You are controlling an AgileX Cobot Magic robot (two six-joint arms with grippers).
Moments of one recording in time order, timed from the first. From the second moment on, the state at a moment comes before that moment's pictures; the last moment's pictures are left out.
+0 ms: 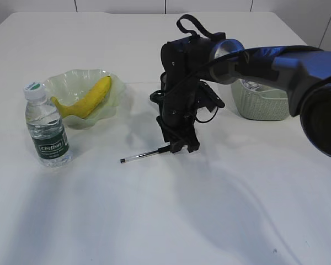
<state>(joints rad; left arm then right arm) 0.05 1.16 -0.99 -1.76 0.15 1.67 0.49 2.45 -2.08 -0.02 1.11 1.65</state>
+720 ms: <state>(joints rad) 0.05 1.16 -0.99 -1.76 0.12 1.67 0.49 2.46 -2.08 -0.03 1.08 1.65</state>
